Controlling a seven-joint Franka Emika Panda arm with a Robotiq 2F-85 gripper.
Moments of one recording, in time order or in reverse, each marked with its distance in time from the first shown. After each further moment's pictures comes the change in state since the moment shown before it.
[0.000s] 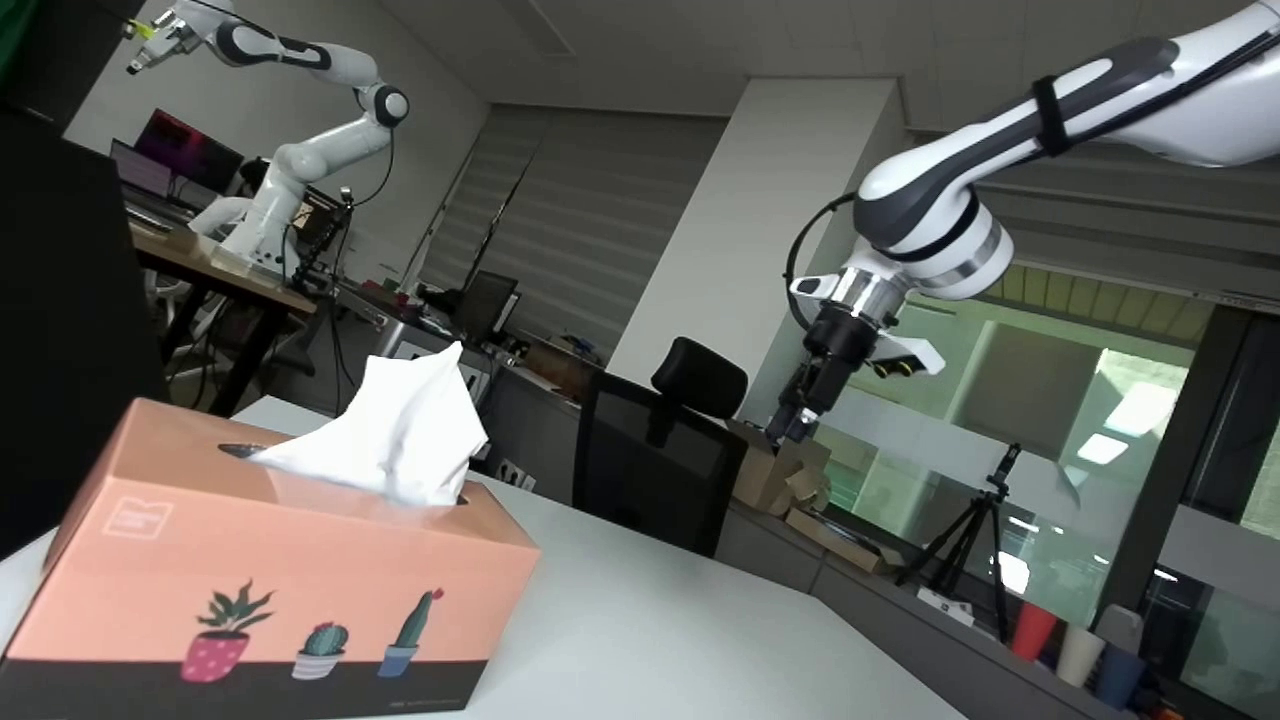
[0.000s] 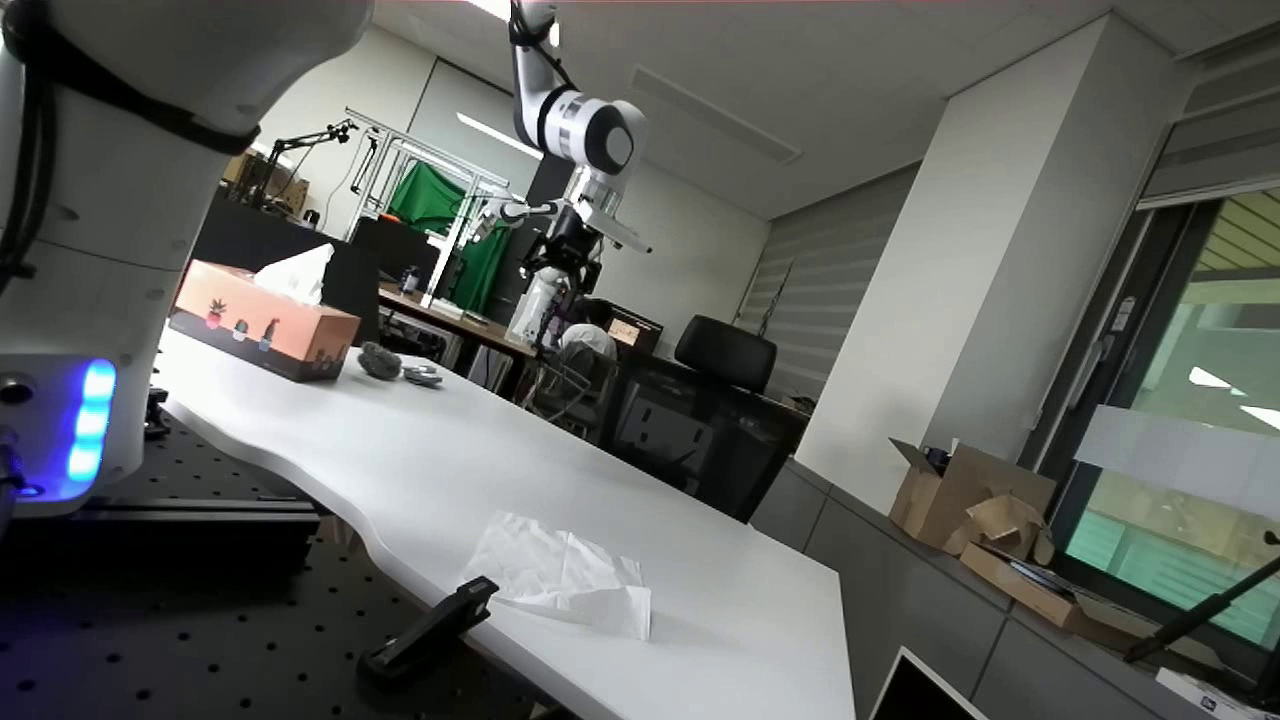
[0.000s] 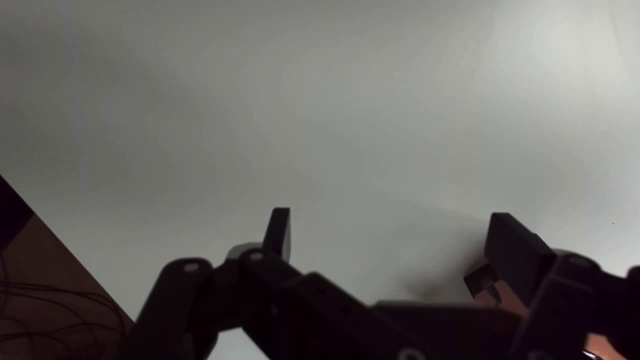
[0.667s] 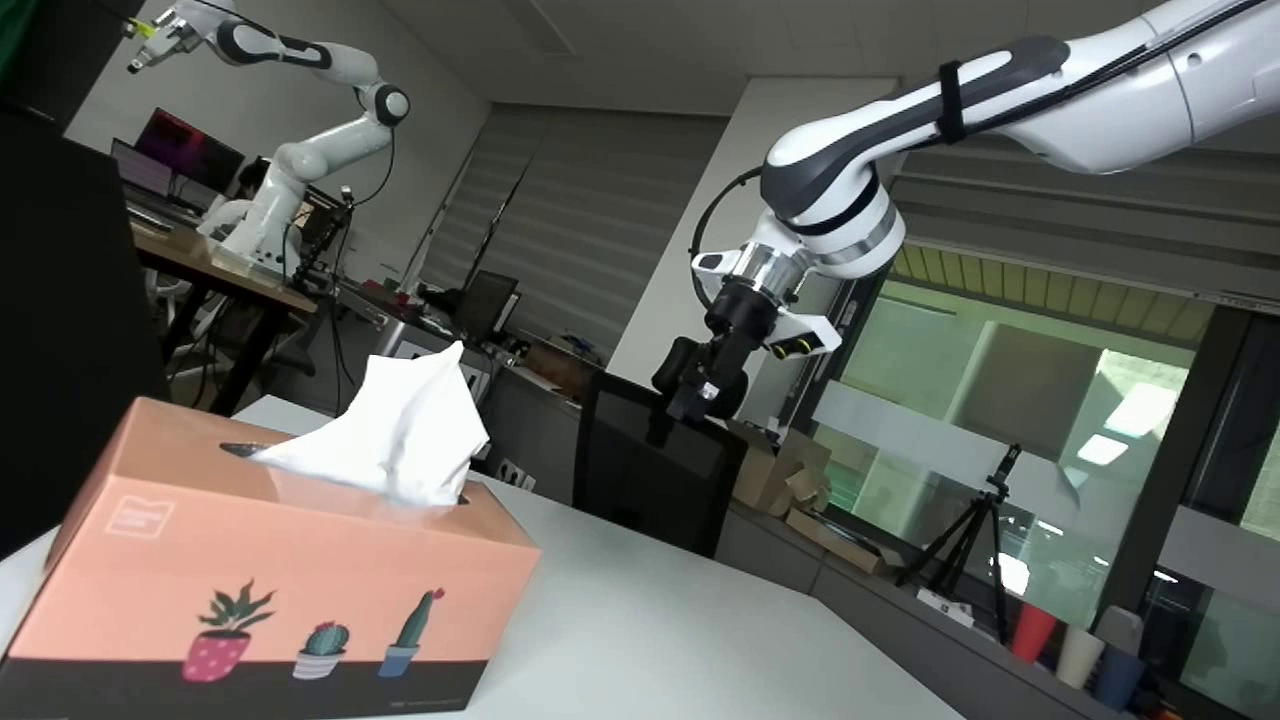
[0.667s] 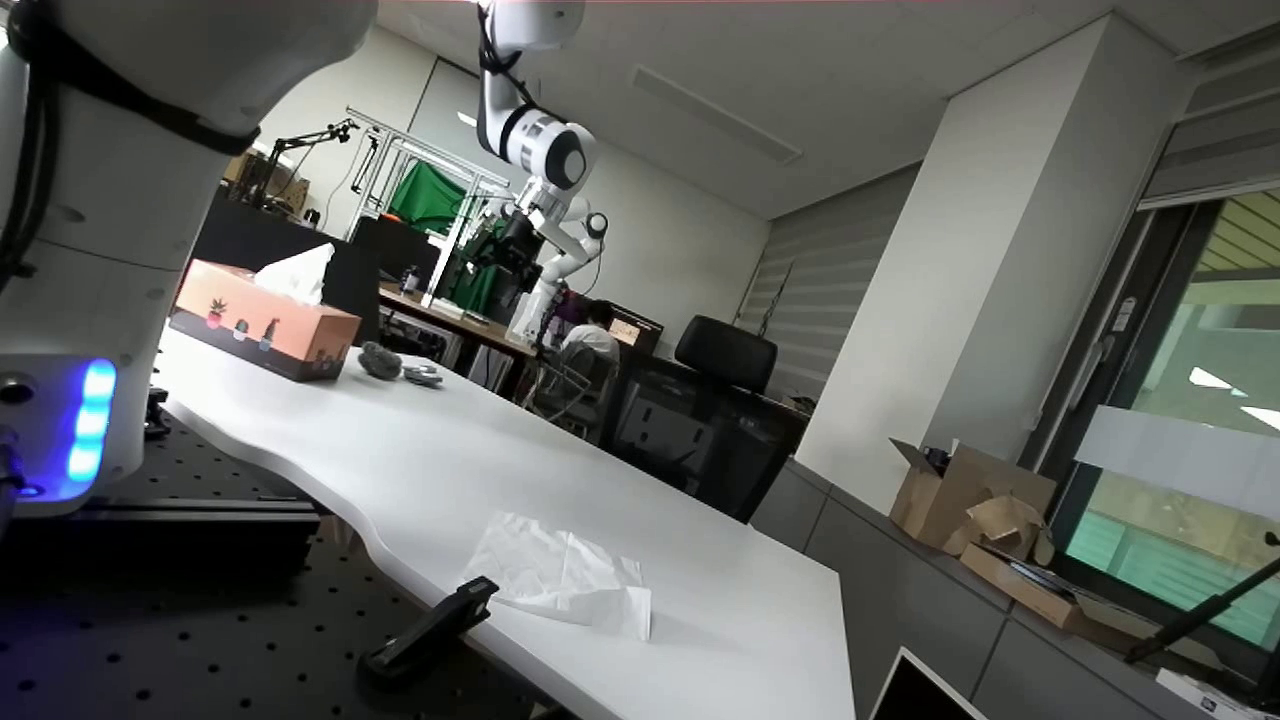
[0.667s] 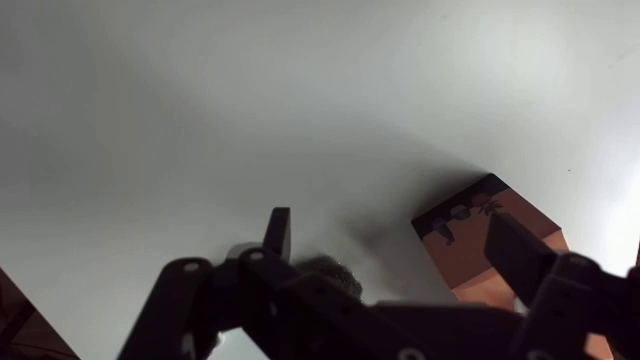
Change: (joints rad) arm 0.041 0.211 0.149 0.238 -0.004 -0.117 0.028
